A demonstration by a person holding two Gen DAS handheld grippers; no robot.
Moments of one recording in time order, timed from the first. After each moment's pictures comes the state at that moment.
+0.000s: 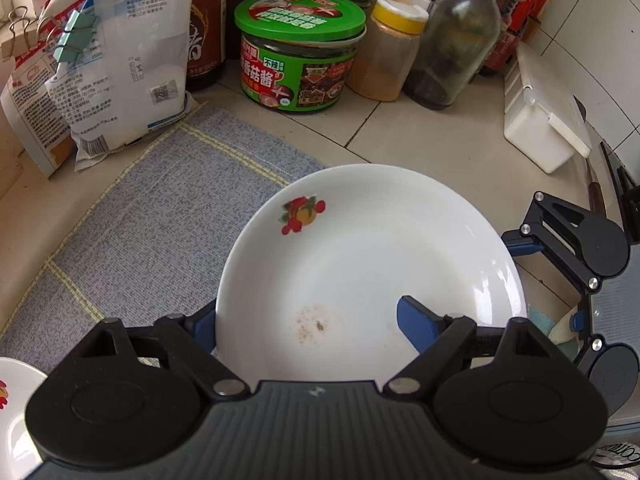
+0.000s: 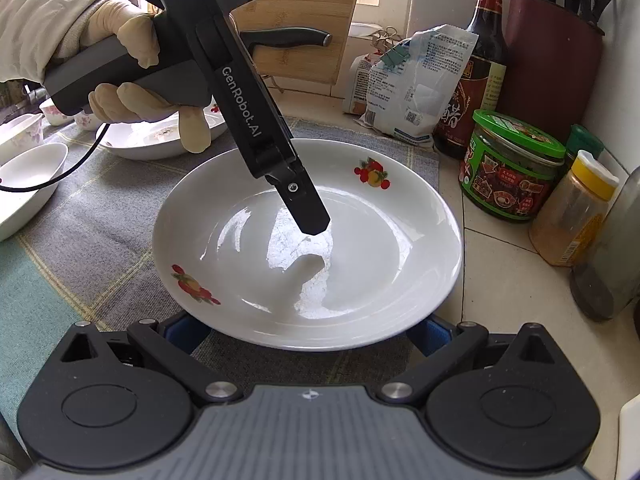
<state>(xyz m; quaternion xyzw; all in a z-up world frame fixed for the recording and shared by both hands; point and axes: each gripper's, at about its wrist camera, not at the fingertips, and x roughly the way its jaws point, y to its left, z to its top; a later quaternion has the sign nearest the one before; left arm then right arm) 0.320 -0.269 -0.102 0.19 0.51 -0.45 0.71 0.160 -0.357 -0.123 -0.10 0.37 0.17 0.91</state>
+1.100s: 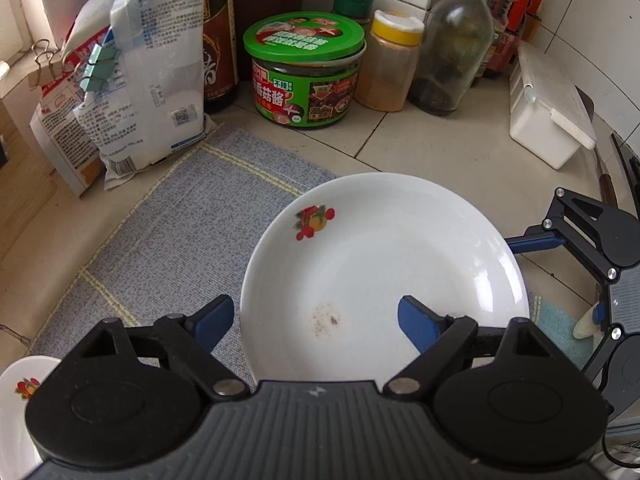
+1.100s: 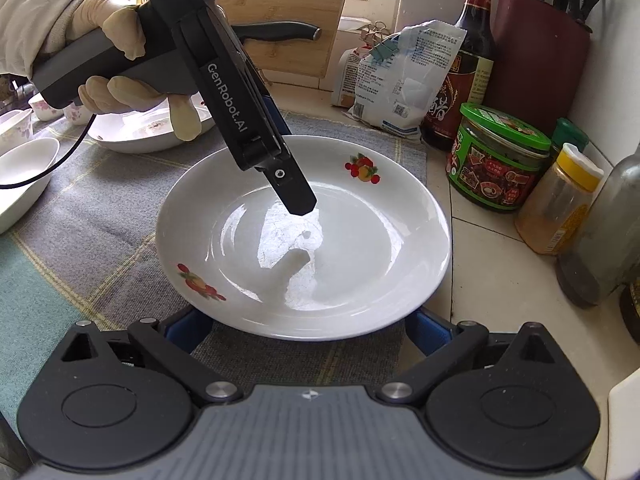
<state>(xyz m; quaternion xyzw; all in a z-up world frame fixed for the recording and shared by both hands) 0.307 -0.260 -0.084 0.22 0.47 -0.43 0.74 0.153 -0.361 -0.118 -0.11 0.37 0.15 0.91</state>
